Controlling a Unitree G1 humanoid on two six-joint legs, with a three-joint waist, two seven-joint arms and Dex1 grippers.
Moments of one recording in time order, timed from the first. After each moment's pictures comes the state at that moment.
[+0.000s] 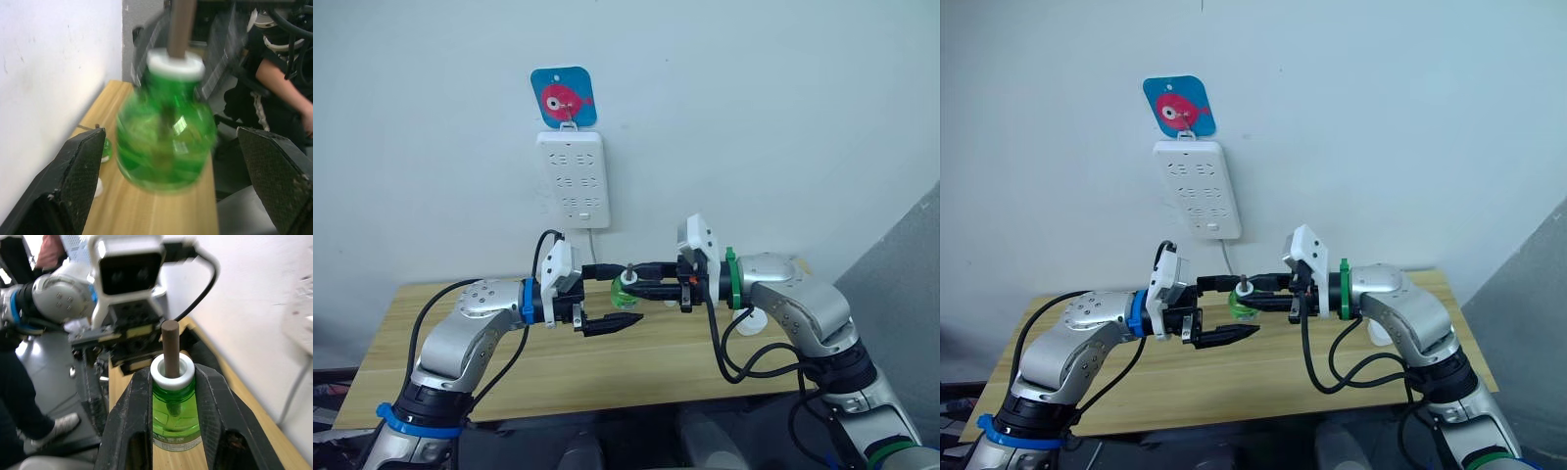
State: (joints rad) left arm -0.25 0.62 -0.06 -0.25 -0.58 0.47 -1.09; right arm -0.53 -0.39 0.21 -0.30 0.54 0.73 0.92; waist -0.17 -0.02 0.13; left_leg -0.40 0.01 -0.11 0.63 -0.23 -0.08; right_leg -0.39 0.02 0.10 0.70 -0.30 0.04
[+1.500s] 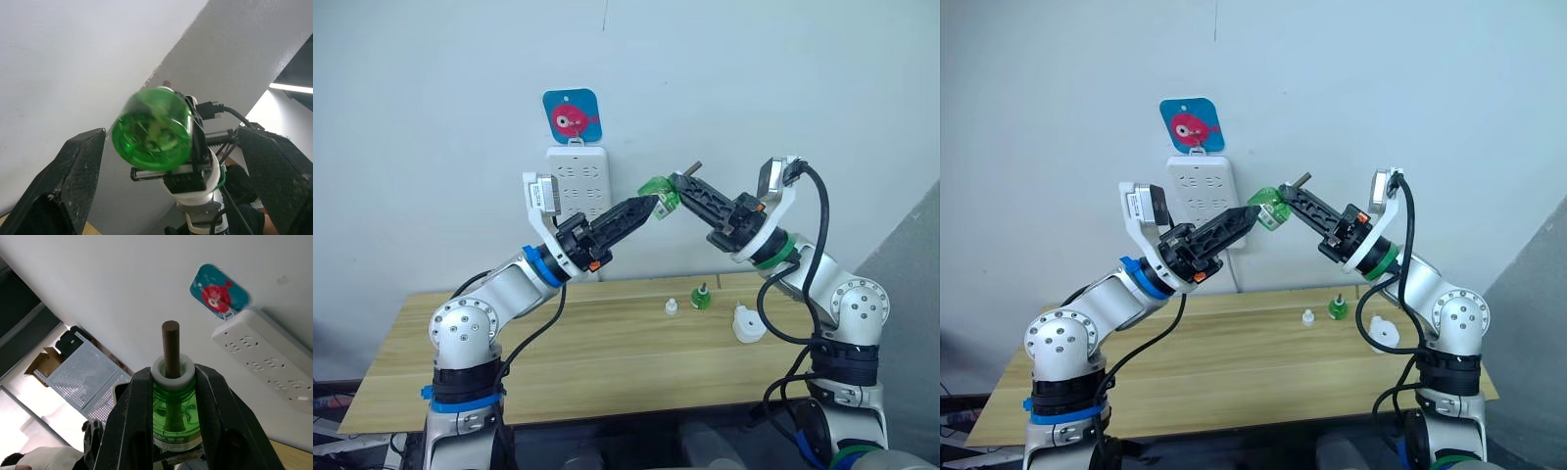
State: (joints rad) left arm -0.43 0.33 0.20 -0.29 -1.46 0.91 -0.33; right arm -0.52 -0.20 -0.21 -0.23 1.62 0.97 0.04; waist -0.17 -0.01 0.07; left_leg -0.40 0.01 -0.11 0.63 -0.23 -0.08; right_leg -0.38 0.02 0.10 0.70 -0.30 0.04
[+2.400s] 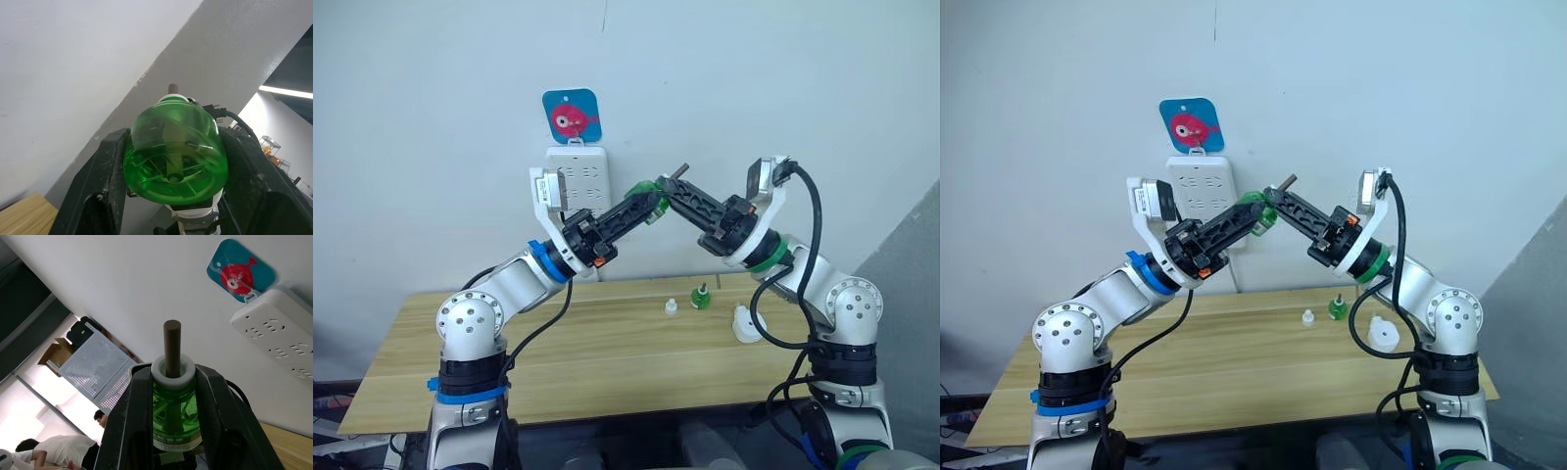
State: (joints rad) left arm -0.45 0.32 0.18 -0.27 -1.49 0.91 -0.32; right arm -0.52 -0.23 -0.13 -0.25 1.67 0.91 0.02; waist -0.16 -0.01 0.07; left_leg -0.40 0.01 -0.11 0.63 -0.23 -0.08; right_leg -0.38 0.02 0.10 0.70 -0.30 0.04
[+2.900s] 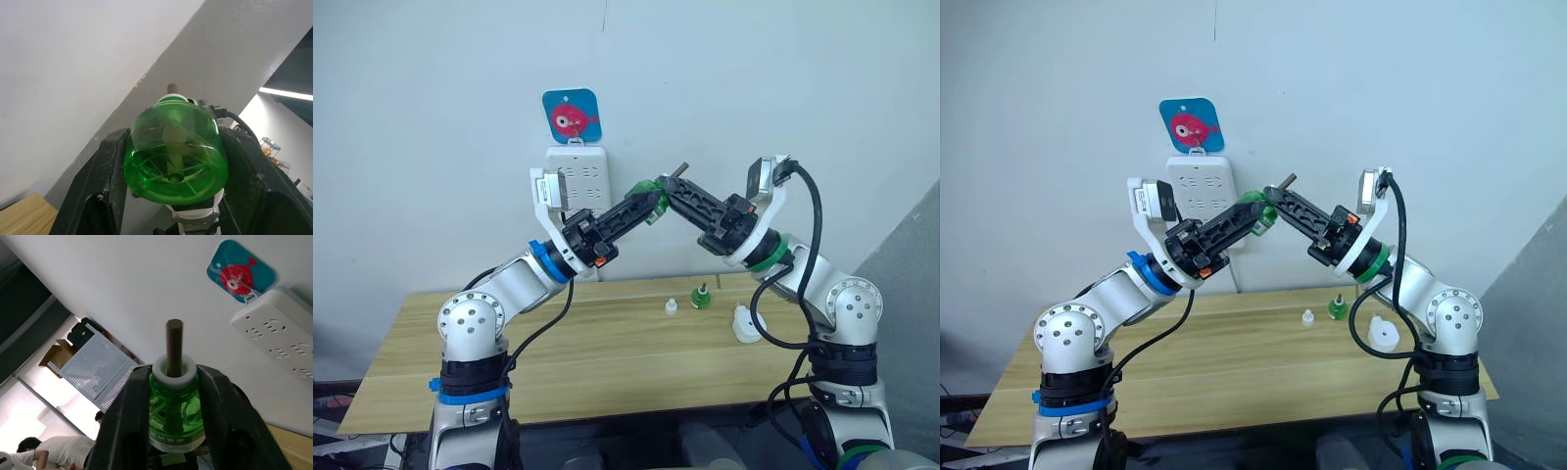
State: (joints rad) left arm -0.44 0.32 0.18 -0.26 -1.49 0.91 -0.32; right arm -0.52 -0.23 -0.13 -0.25 1.71 0.90 0.01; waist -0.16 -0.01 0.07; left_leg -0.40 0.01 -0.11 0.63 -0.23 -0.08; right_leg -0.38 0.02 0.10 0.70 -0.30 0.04
